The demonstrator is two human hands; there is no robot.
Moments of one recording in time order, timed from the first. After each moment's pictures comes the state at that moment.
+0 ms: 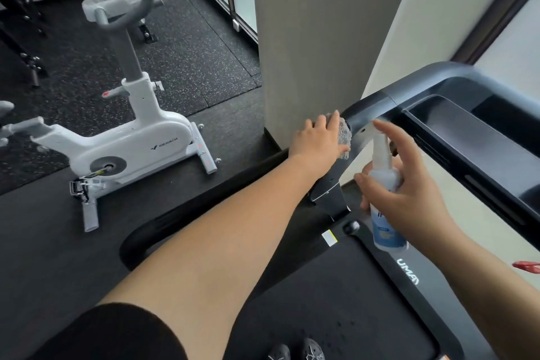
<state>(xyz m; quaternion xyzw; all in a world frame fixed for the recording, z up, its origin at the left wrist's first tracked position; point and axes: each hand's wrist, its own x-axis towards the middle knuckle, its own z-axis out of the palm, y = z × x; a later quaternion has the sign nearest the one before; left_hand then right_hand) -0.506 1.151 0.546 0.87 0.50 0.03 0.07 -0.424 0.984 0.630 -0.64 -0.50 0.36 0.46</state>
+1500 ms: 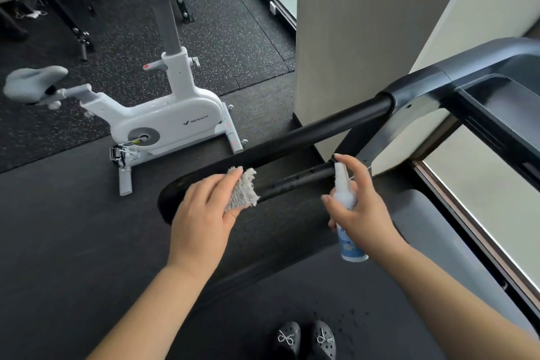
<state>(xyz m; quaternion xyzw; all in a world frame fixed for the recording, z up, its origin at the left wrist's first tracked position) -0.750 0.976 0.541 0.77 0.59 0.24 0.01 -0.493 0.968 0.536 -0.60 -0.54 0.44 0.40</state>
